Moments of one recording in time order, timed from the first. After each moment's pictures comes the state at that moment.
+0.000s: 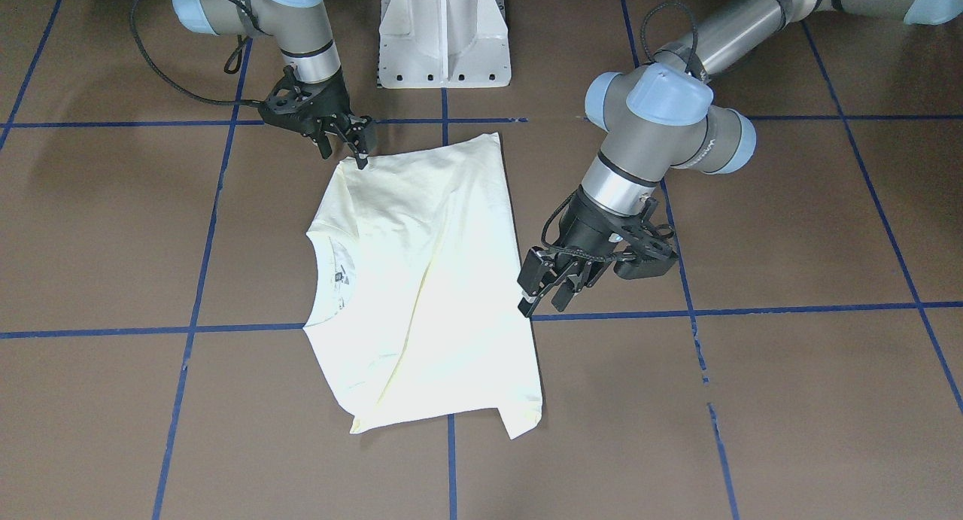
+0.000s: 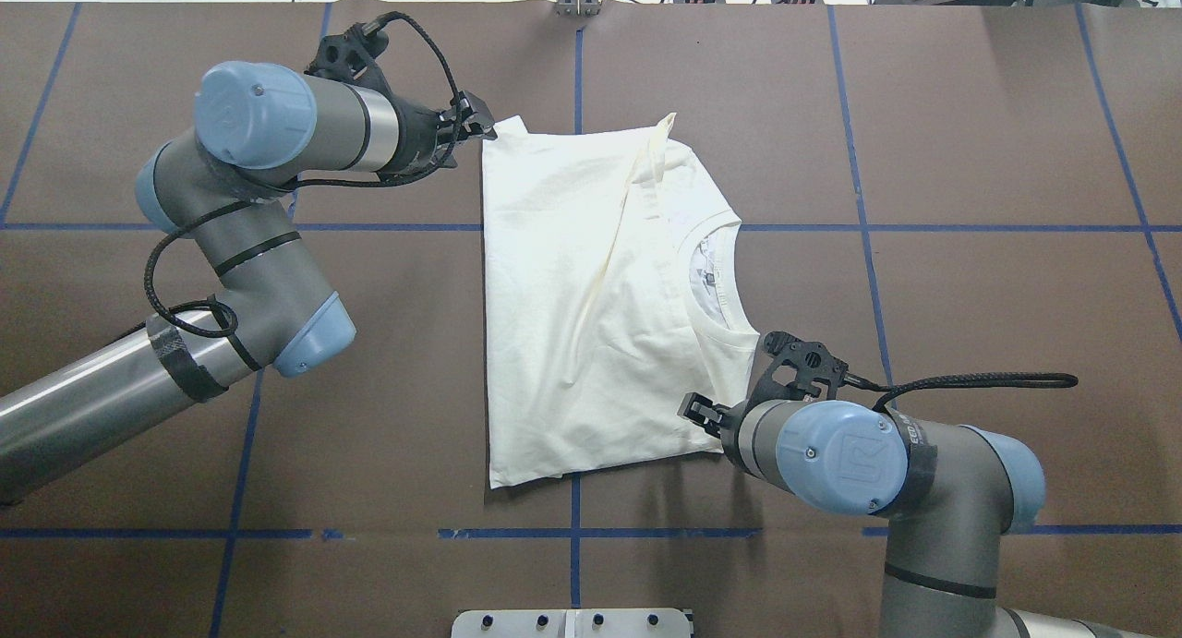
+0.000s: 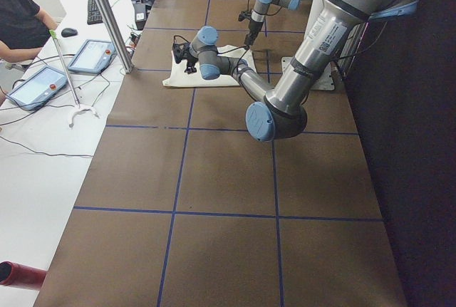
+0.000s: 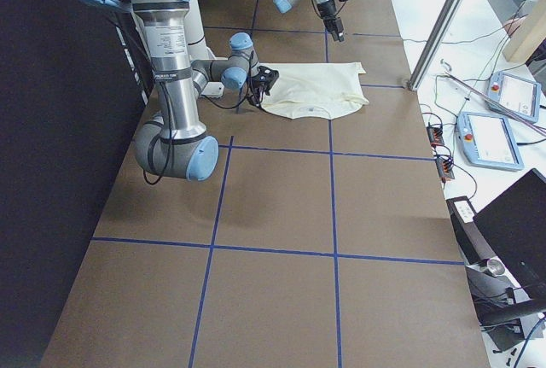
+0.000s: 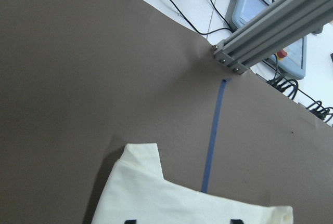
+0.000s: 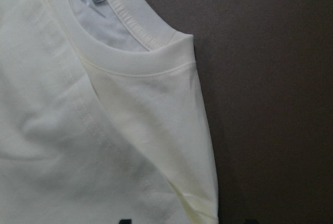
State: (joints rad) left arm -0.73 -2.20 -1.45 -2.33 -1.77 -1.64; right arm 0.27 -1.30 1.96 -1.37 1.53 1.85
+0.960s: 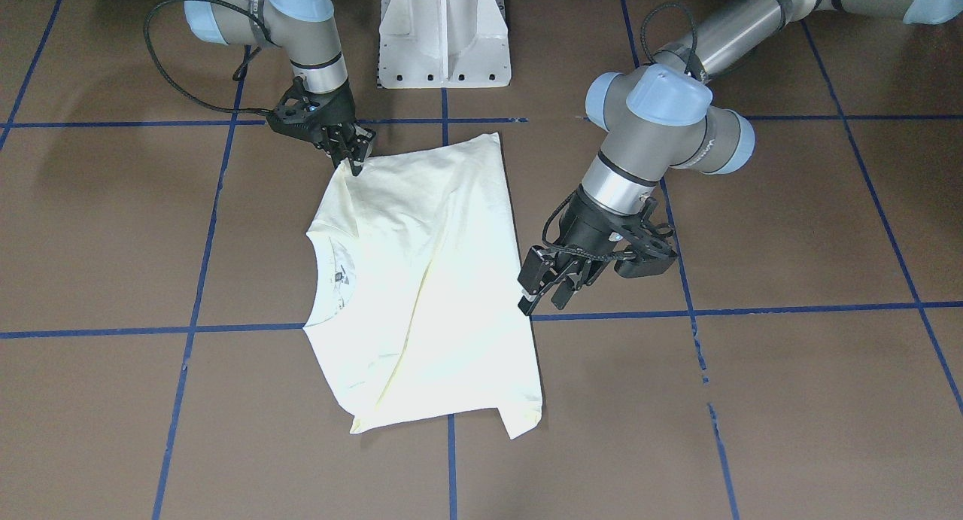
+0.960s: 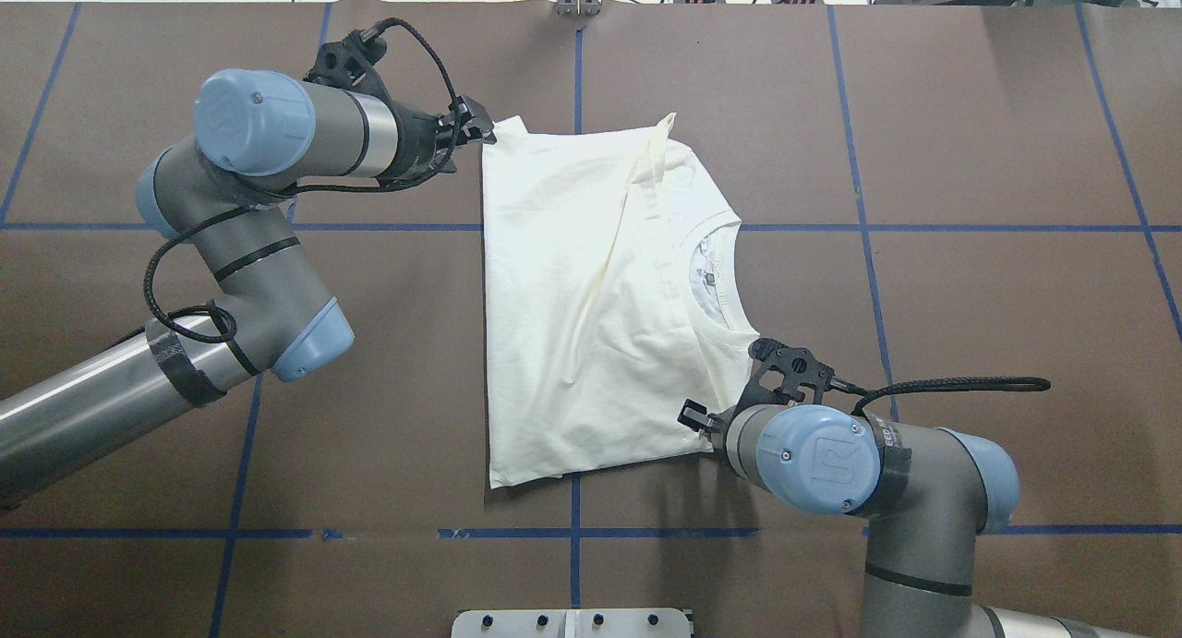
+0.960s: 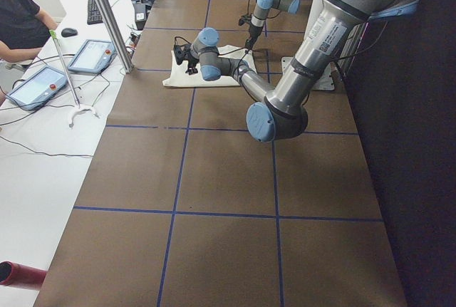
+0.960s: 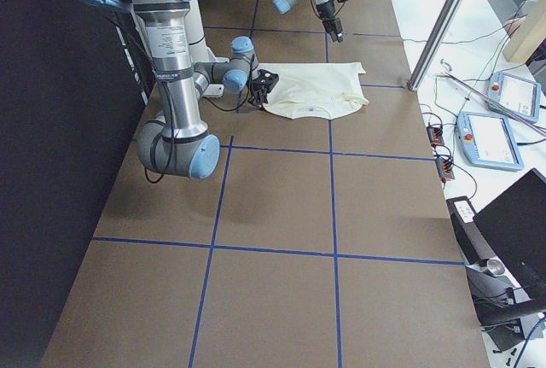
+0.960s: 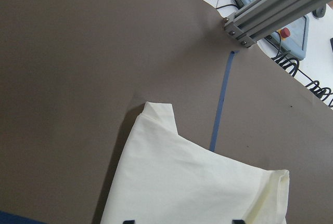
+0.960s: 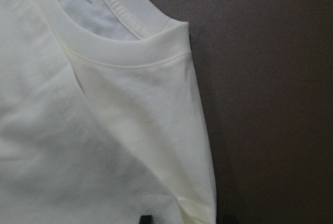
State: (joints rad) left arm -0.73 -2.20 -1.45 -2.34 -1.76 -1.65; right arm 0.26 -1.27 1.91 -1.37 1.52 1.85
